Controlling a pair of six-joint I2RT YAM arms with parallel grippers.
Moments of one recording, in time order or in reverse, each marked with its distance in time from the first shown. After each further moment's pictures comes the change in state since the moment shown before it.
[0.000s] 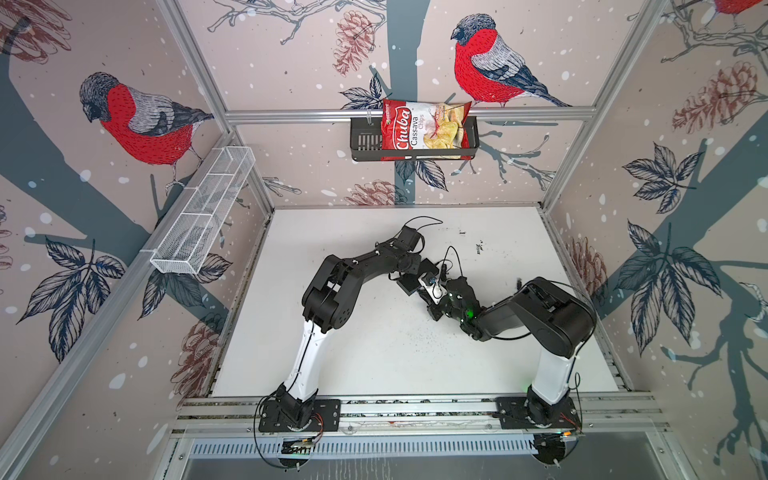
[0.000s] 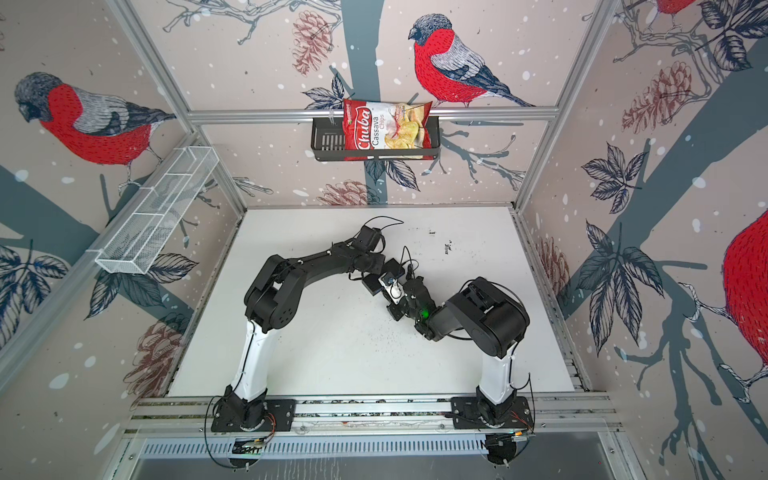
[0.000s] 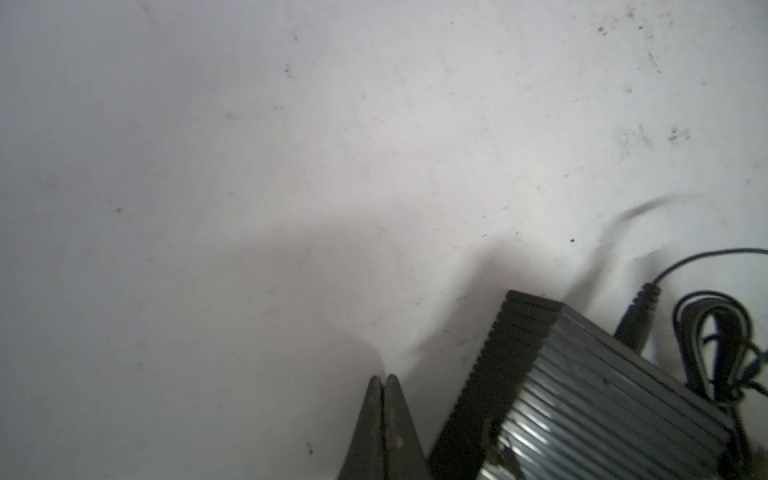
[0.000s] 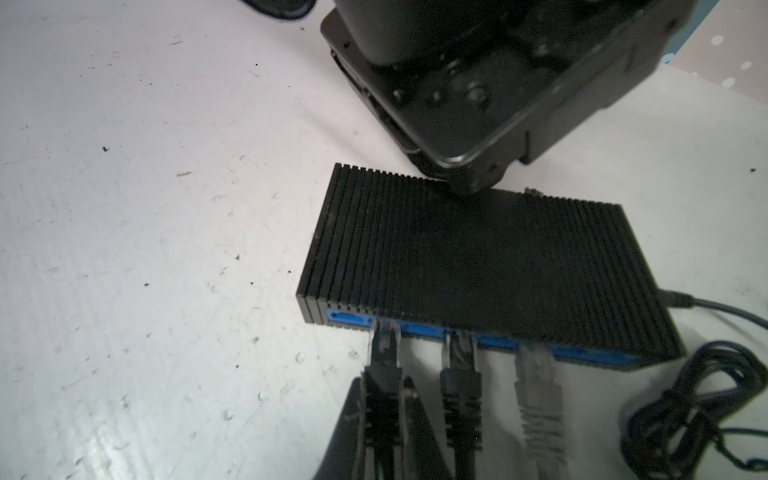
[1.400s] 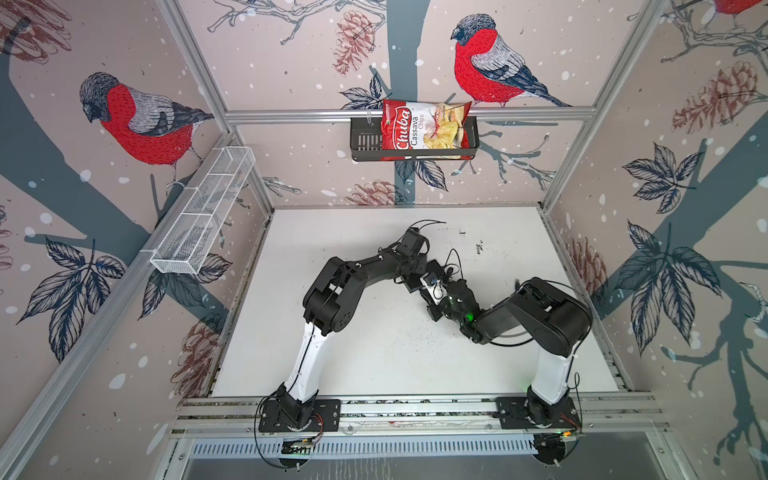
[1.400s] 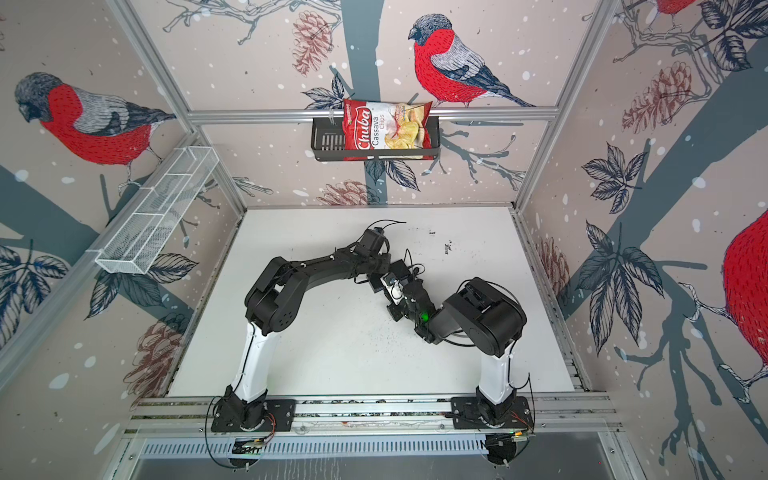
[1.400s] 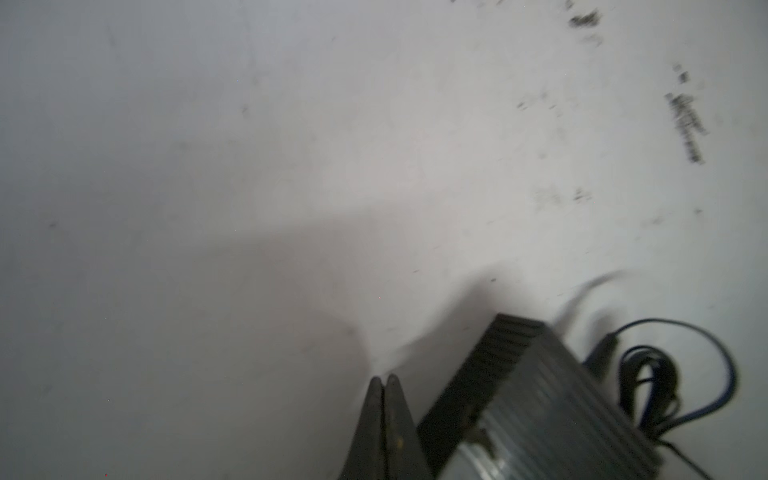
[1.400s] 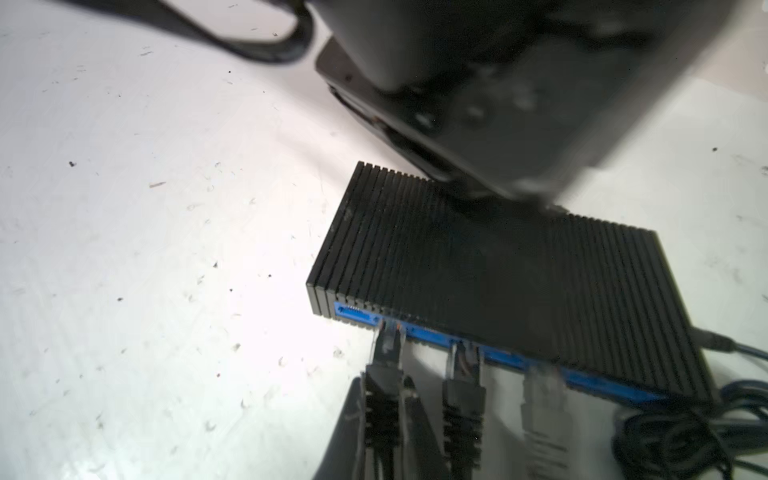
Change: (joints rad) left arm -0.012 -0.011 -0.013 0.084 0.037 -0.098; right arm 0.010 0.005 -0.030 0.054 0.060 0.042
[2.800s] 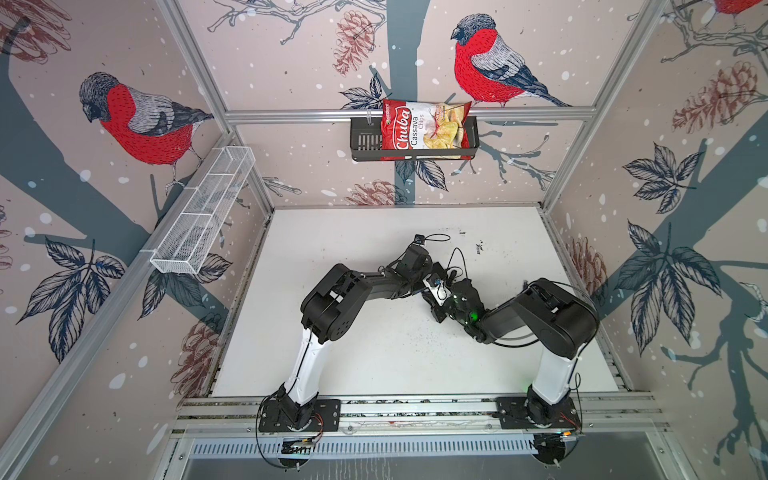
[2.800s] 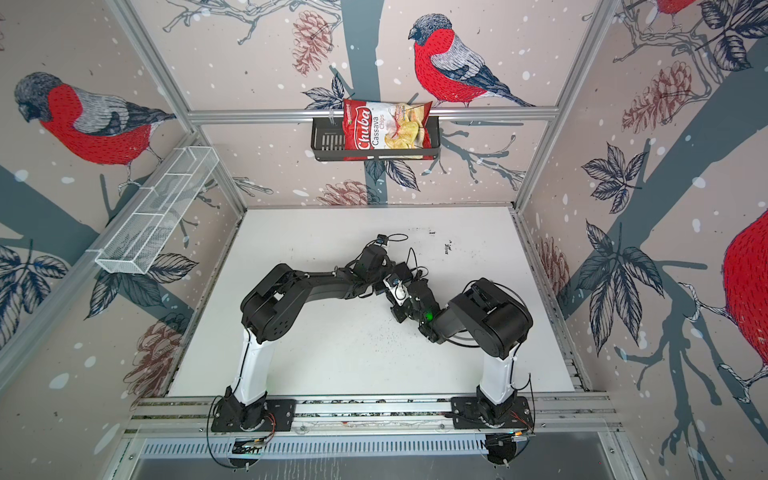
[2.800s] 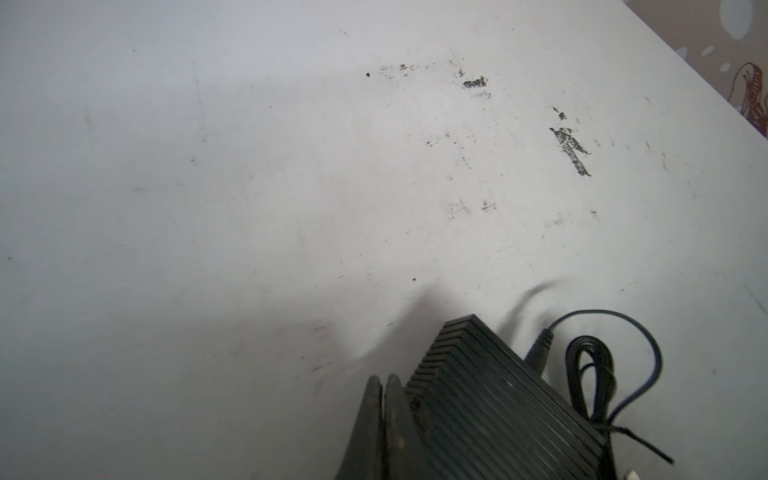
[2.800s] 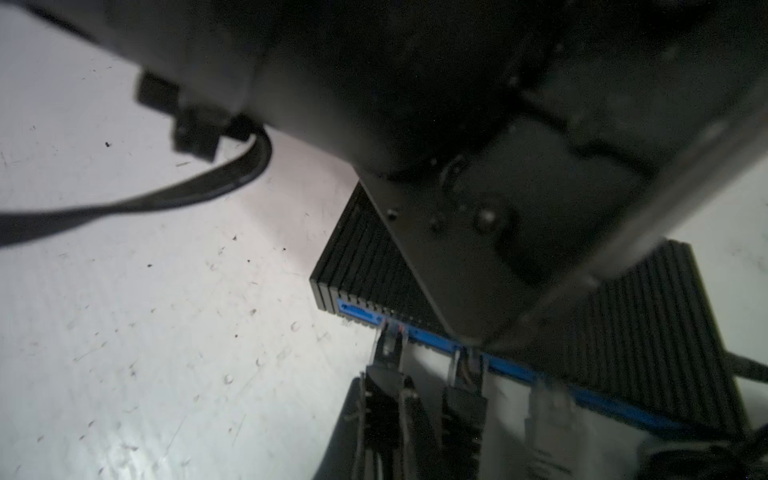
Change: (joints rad) left arm -0.097 -0.051 -0.292 0.485 -0.061 0.026; right arm -0.032 -0.024 -0.009 -0.031 -0.077 0.000
